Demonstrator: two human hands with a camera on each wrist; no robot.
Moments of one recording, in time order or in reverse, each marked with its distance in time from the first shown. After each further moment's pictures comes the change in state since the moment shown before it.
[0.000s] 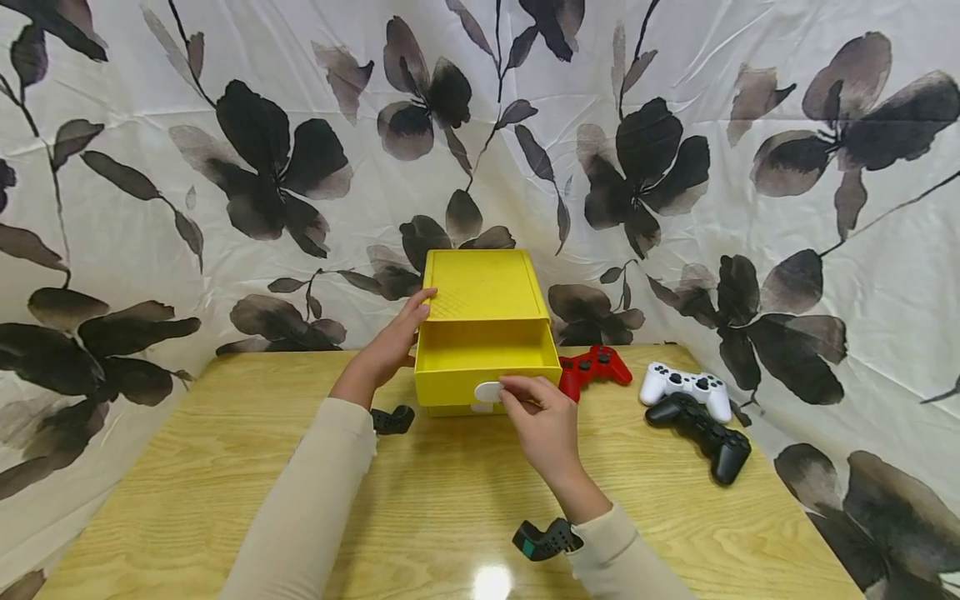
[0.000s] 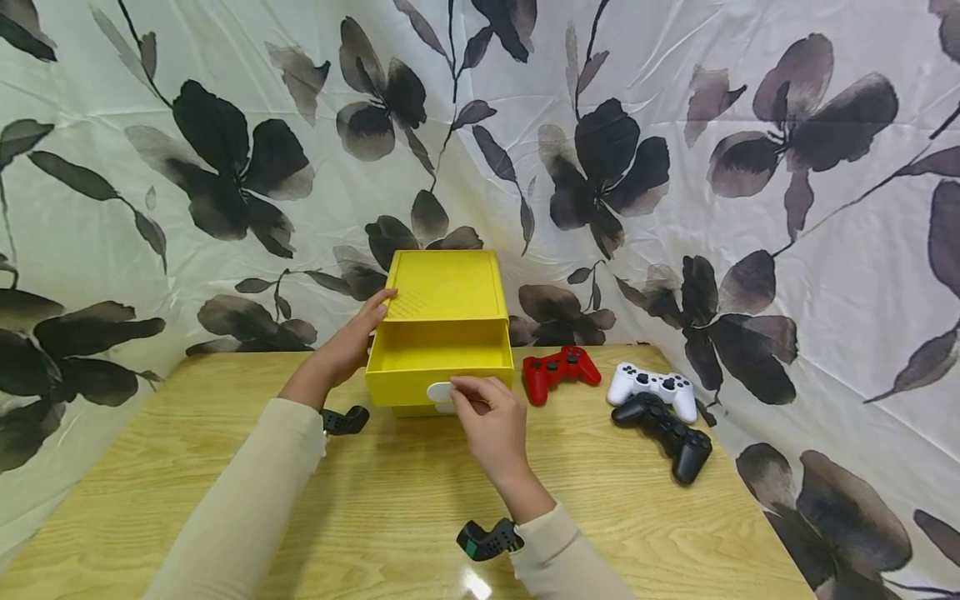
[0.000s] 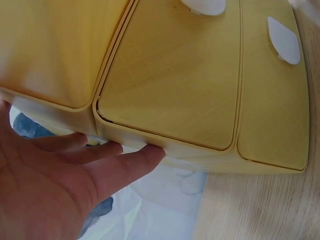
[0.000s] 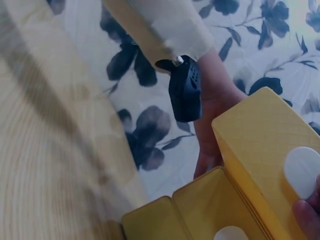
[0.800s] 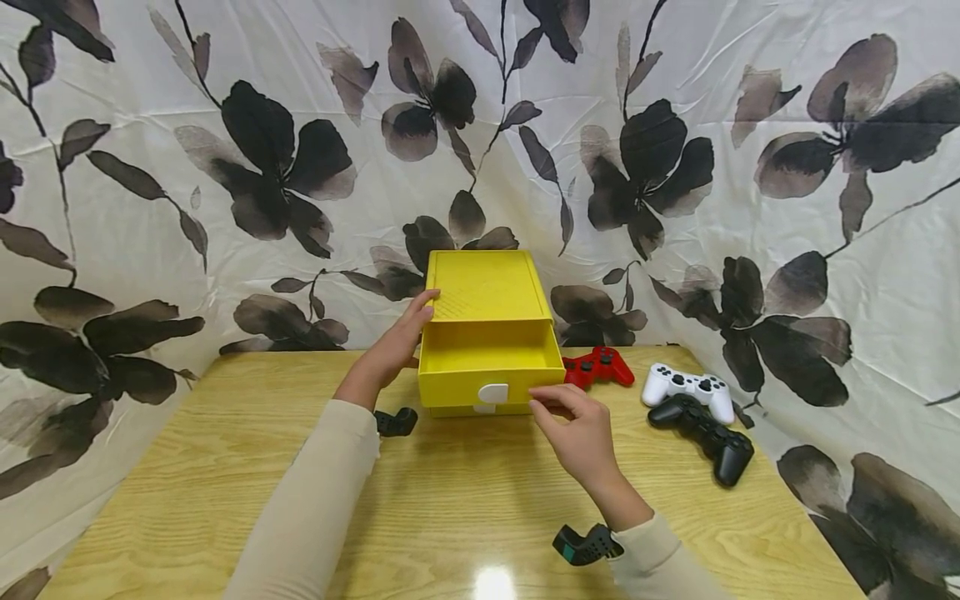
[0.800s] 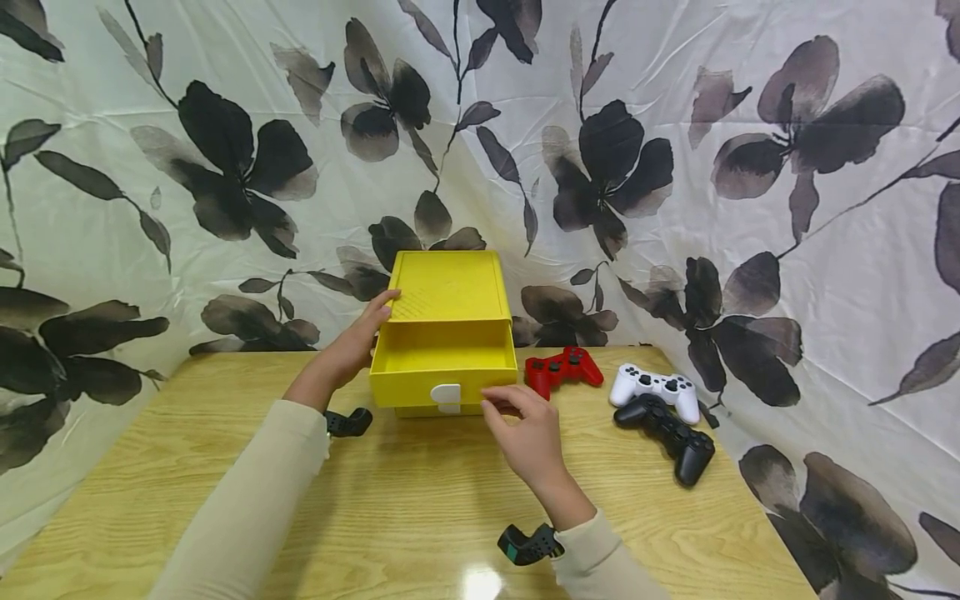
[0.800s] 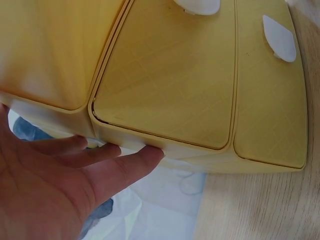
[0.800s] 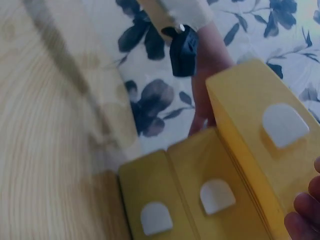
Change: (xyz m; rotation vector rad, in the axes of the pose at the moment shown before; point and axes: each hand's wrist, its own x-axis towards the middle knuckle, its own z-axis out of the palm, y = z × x) left_hand -0.003 -0.001 0.001 0.018 0.009 0.023; right_hand -0.003 0.011 -0.040 -0.191 -0.066 -0.068
